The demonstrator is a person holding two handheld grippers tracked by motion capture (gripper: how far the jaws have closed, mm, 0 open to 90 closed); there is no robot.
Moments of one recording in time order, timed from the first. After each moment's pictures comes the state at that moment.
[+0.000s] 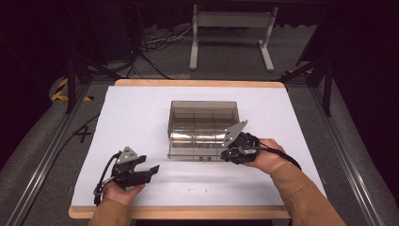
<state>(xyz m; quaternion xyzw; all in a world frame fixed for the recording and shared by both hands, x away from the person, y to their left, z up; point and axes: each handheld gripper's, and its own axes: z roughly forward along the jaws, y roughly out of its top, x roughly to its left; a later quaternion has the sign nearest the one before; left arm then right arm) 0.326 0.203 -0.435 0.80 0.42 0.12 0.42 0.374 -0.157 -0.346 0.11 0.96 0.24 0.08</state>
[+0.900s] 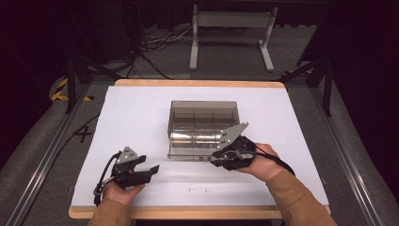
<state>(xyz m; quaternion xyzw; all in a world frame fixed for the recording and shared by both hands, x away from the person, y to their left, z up) 0.326 0.203 -0.435 0.80 0.42 0.12 0.42 0.352 -0.139 -0.332 0.12 0.94 0.30 0.07</state>
